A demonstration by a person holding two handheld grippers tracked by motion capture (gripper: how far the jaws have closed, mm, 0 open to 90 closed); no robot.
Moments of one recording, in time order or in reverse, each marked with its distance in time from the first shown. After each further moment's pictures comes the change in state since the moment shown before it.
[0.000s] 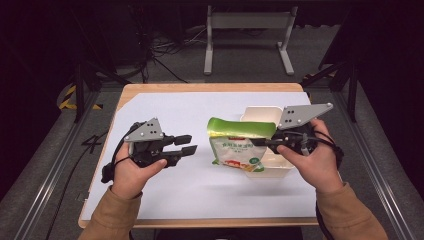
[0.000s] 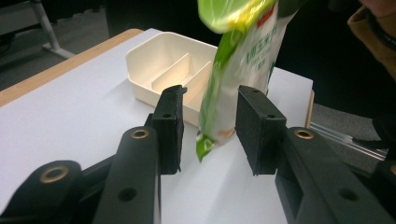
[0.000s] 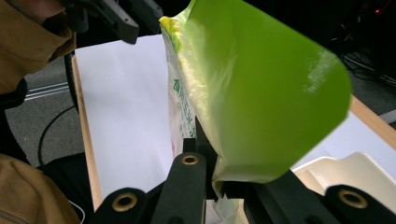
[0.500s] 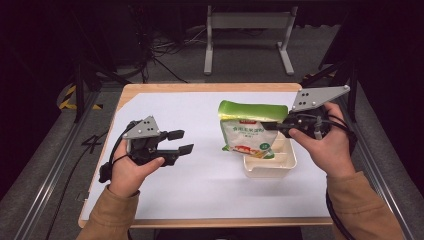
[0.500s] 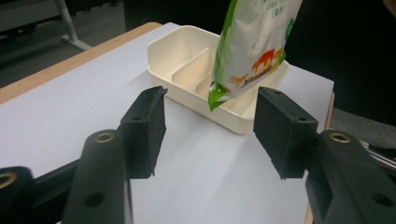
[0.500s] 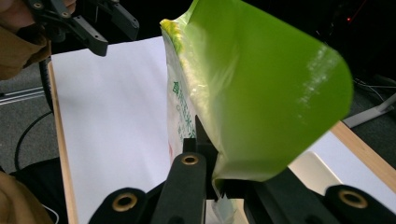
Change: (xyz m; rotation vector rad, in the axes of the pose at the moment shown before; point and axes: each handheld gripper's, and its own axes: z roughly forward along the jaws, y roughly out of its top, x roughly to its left) left arm 0.010 -0.005 -0.001 0.010 0.062 -0.027; right arm -0.028 0.010 -0.021 -0.009 -0.058 -0.009
